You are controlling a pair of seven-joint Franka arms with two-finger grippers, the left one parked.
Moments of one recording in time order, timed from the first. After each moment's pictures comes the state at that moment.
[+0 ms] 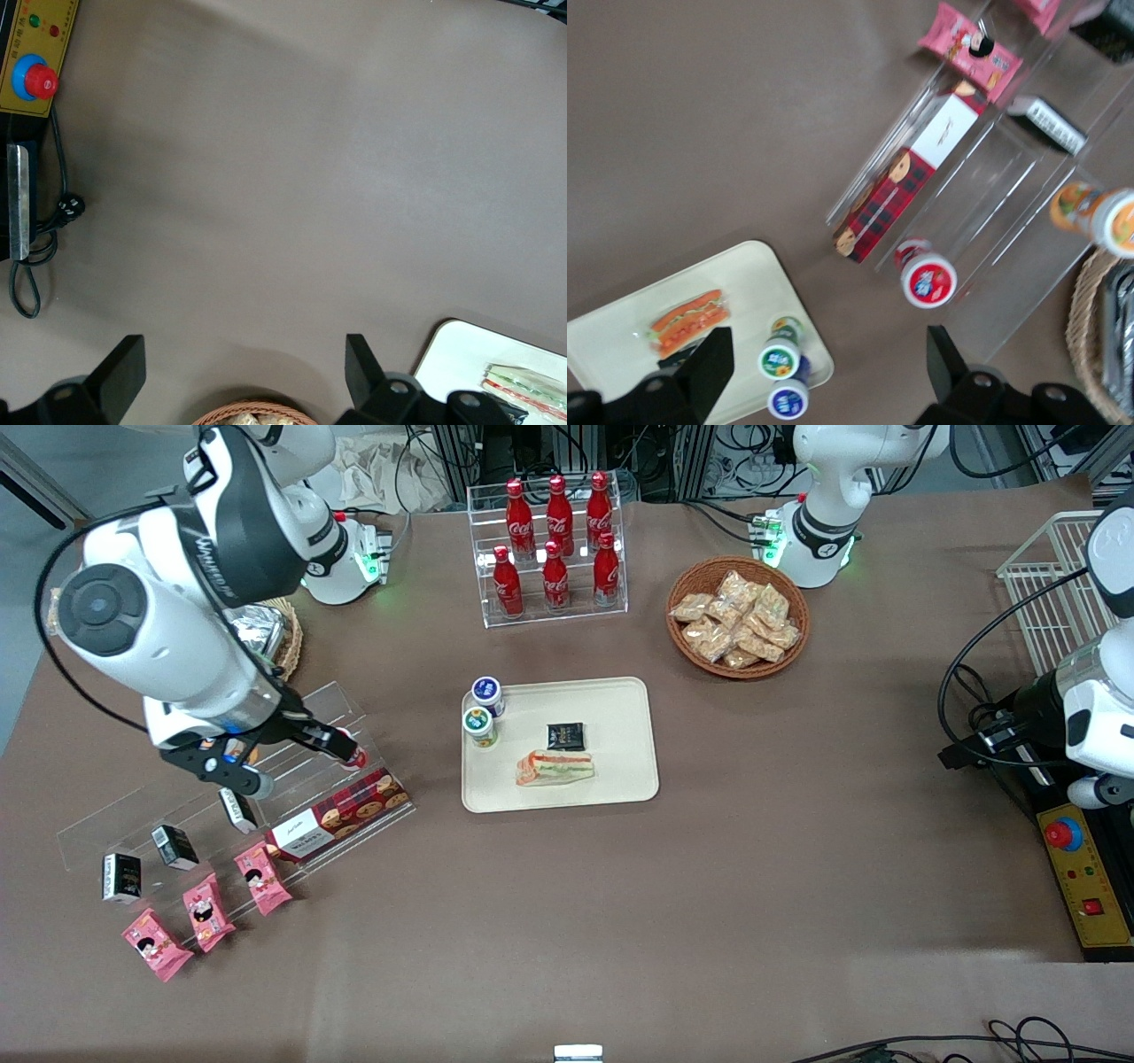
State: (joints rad) arm 0.49 0.14 -0.25 -1.62 0.07 1.70 0.60
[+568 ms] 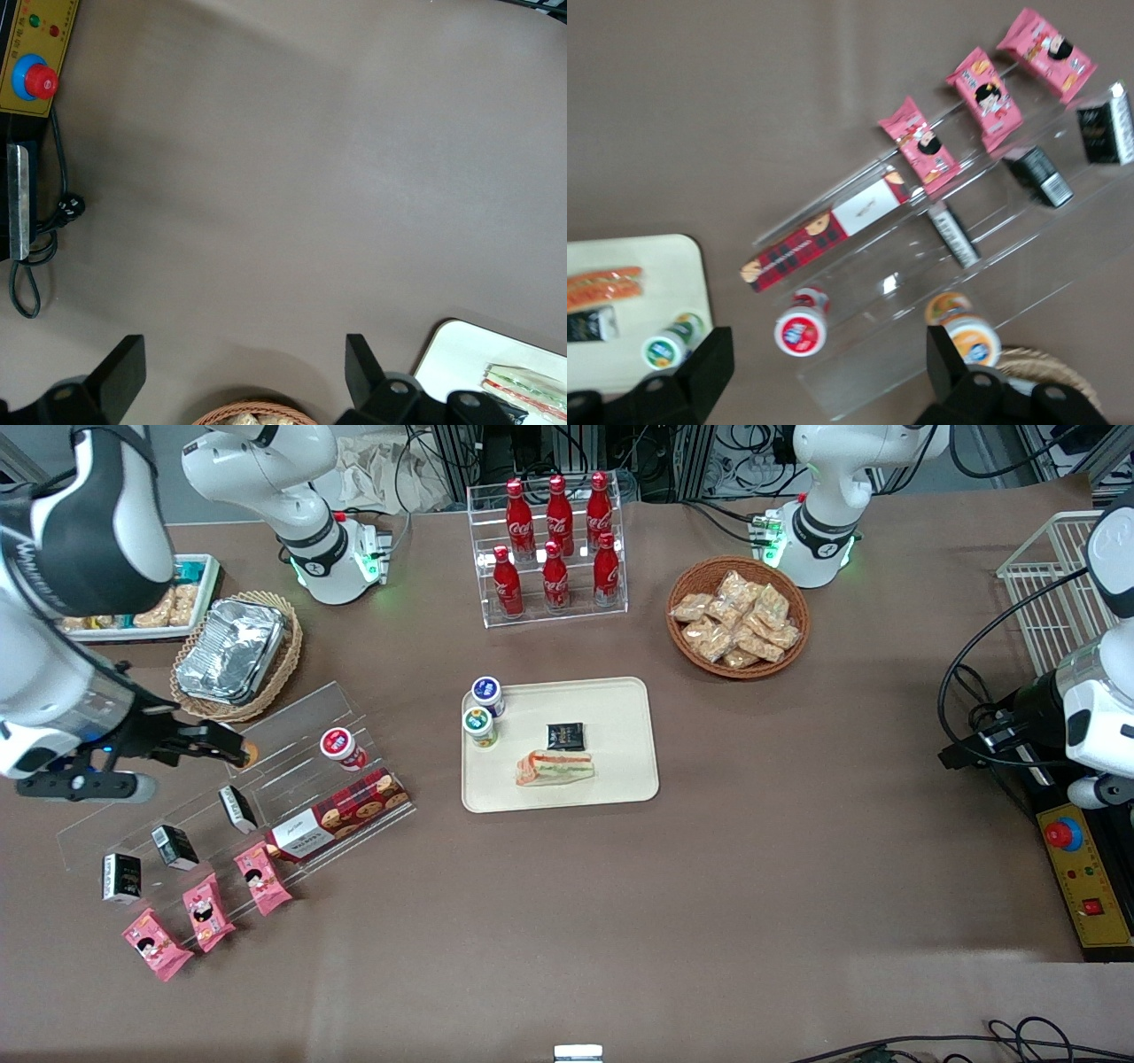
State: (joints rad) arm 0.29 0.10 -0.26 -1.62 0.07 1.70 0.04
